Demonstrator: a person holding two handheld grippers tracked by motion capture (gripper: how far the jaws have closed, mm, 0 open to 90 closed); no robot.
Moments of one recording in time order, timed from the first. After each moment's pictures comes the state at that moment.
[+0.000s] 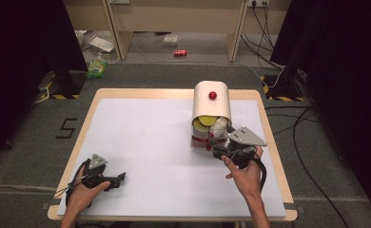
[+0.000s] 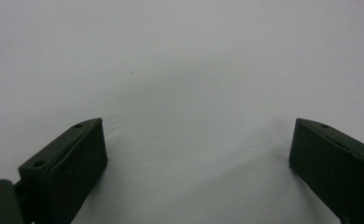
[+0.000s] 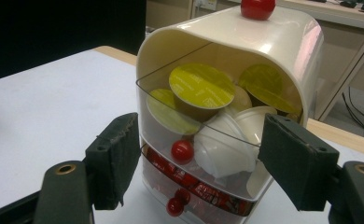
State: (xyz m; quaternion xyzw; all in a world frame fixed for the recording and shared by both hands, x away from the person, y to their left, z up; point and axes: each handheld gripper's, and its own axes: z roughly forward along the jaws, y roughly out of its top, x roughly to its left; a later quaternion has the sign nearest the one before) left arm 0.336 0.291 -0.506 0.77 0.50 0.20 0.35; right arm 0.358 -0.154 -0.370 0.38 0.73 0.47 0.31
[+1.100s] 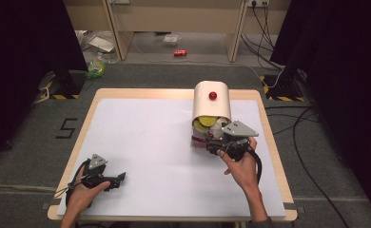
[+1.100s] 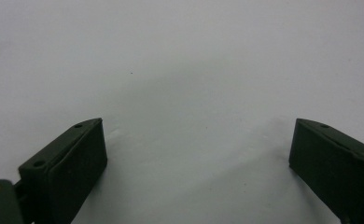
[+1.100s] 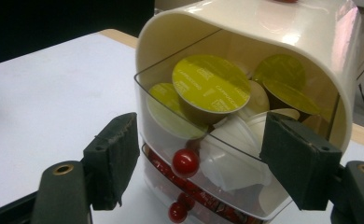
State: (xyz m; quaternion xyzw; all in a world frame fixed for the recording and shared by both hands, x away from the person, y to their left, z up) left arm 0.336 0.291 -0.506 0.77 0.50 0.20 0.35; right arm 0.380 -0.144 -0.373 0.37 0.76 0.45 0.29
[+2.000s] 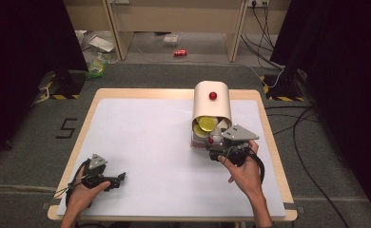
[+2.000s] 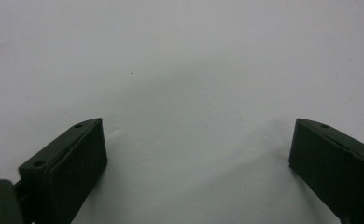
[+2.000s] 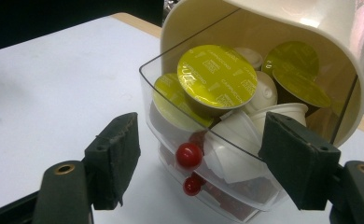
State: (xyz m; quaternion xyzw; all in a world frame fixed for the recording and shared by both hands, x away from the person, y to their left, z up) left arm 0.336 0.291 -0.506 0.77 0.50 0.20 0.35; right arm 0.364 -0.145 -0.368 0.36 0.78 0.43 0.27
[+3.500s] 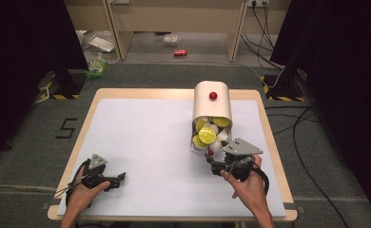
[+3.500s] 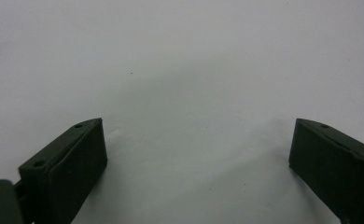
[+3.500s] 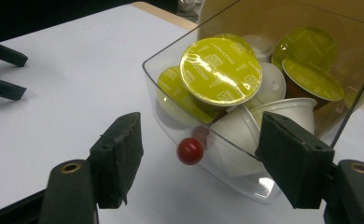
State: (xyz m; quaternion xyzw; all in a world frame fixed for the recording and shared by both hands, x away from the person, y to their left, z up) left arm 0.336 0.291 -0.506 0.77 0.50 0.20 0.35; right arm 0.328 -0.149 -0.373 0.35 0.80 0.43 0.25
